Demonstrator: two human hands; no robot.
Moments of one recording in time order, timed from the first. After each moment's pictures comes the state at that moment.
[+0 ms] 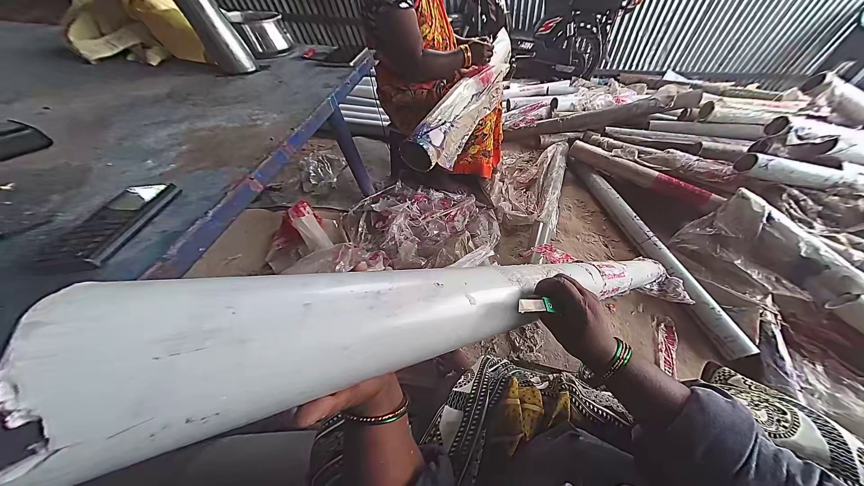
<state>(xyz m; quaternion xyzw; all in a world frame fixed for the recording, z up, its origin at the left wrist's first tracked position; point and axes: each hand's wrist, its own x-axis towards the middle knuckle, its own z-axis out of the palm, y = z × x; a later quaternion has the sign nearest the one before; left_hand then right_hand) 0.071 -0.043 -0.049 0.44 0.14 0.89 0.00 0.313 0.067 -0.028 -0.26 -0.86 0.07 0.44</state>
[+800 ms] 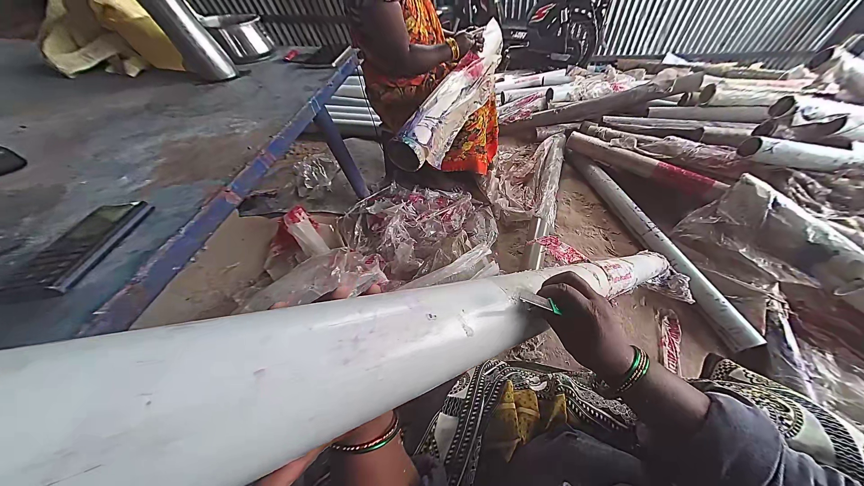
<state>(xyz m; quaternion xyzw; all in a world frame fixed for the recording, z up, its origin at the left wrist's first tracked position) 0.079 -0.054 -0.032 0.44 0.09 0.87 0.18 0.328 0.066 -0.014 -0.25 -0.86 0.10 0.44</state>
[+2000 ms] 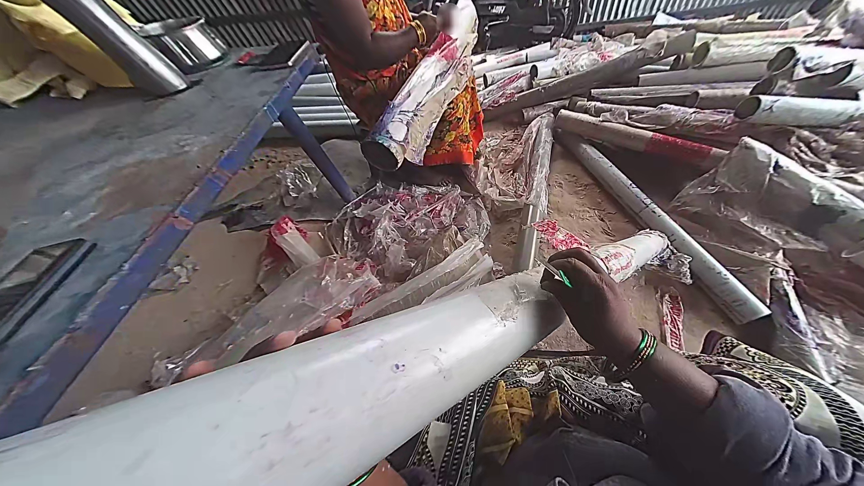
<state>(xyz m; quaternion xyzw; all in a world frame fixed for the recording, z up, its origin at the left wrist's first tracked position) 0.011 -0.069 -0.076 0.48 0.06 0.82 0.30 0.354 0.089 -0.017 -0.33 -0.81 0.17 0.44</state>
